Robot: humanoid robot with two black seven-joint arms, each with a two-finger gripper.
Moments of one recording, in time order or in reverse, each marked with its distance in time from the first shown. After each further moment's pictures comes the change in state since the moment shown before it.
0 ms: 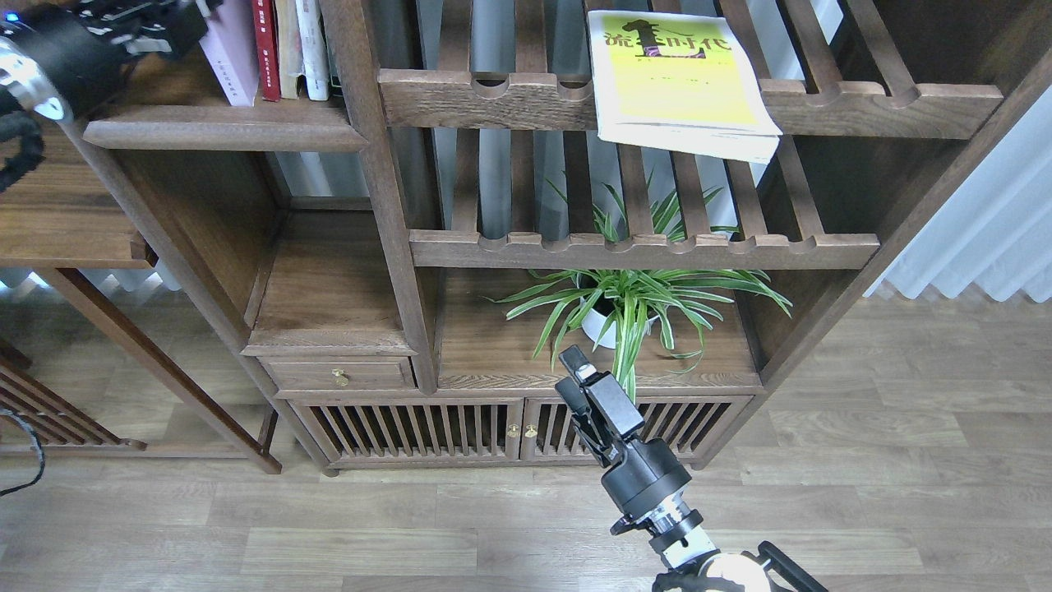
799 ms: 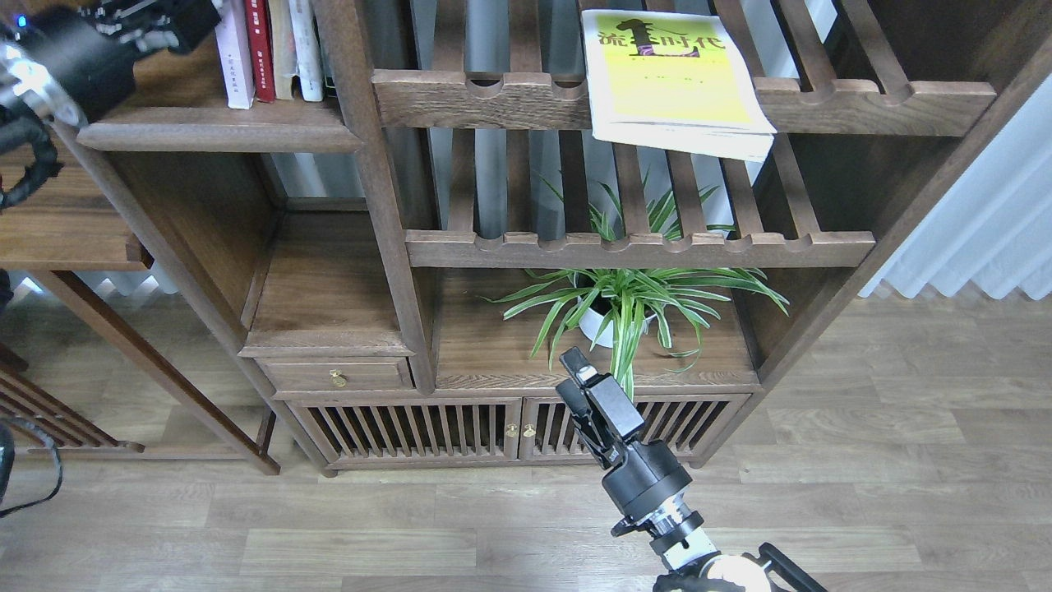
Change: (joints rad) left arm 0.132 0.045 -0.058 -0.114 -0.105 0.000 -0.004; right arm -0.001 0.000 0.000 0.000 0.000 0.000 0.000
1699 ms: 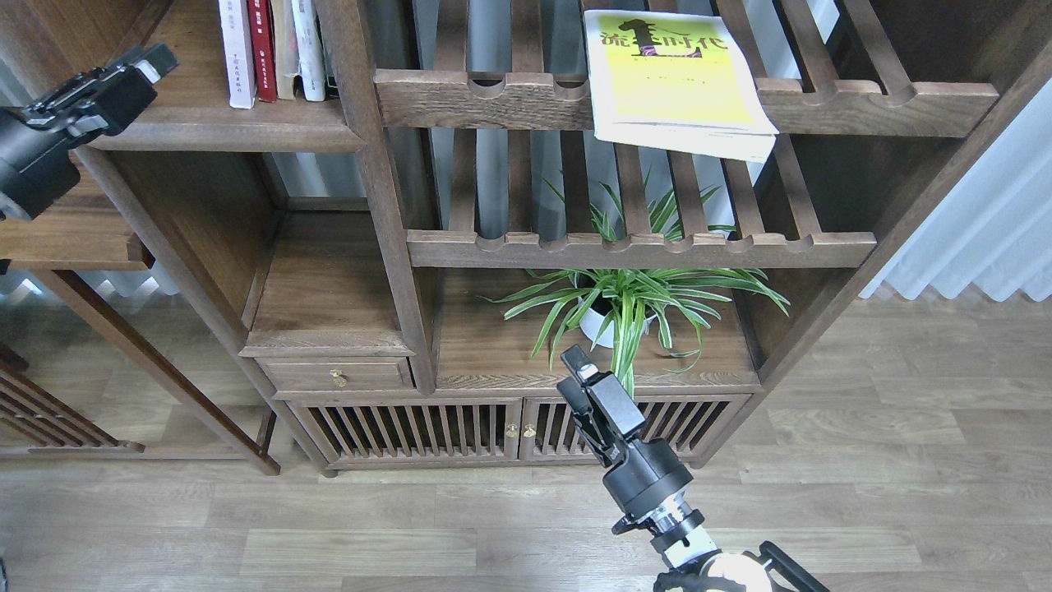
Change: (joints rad) left arm 0.357 0.059 -0.094 -0.261 -0.262 0.000 0.001; right arm 0.017 0.000 0.016 0.003 0.000 0.000 0.000
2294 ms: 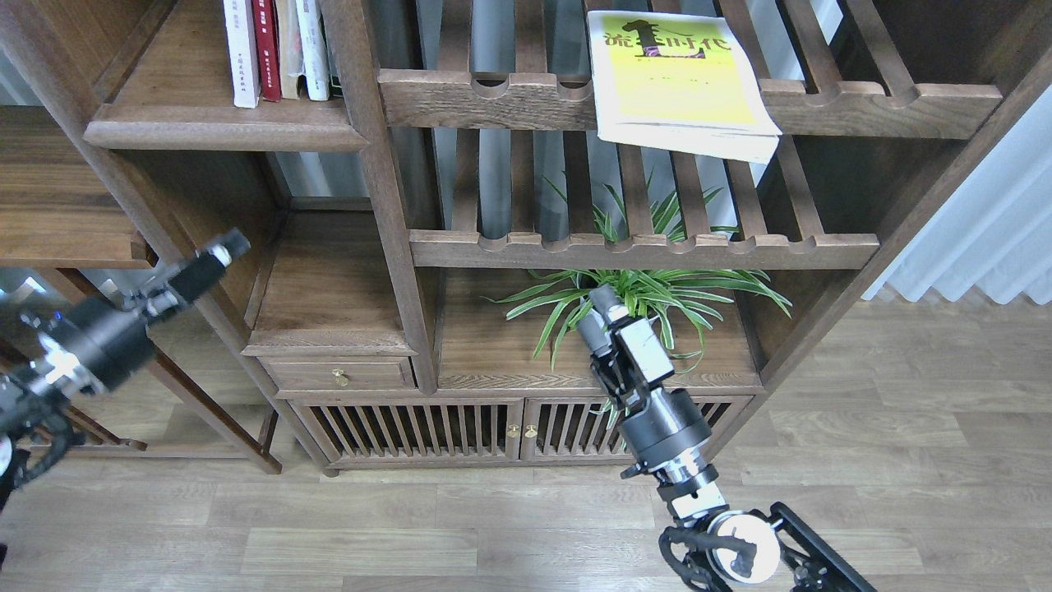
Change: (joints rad) left arm 0.315 -0.081 0.103 -0.017 -0.069 0.000 -0.006; right arm 0.039 0.000 0.075 0.122 0.027 0.000 0.052
